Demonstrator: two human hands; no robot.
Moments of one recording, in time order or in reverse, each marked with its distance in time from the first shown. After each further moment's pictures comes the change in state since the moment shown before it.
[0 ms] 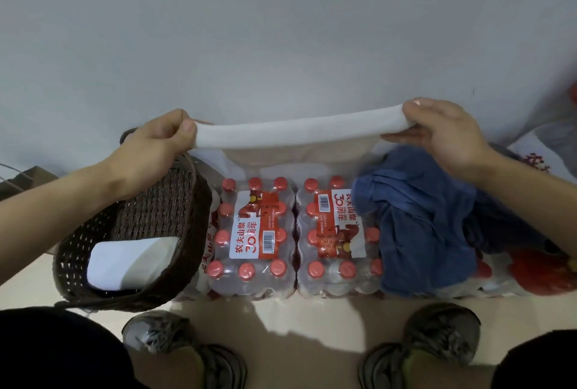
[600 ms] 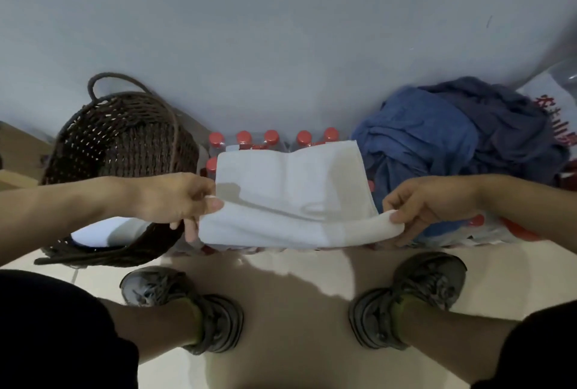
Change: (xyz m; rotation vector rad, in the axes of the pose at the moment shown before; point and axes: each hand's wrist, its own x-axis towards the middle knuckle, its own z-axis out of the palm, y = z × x) left_hand -0.048 -0.043 0.064 0.346 -0.830 -0.388; right_hand -0.074 0.097 -0.031 -0.222 -0.884 0.902
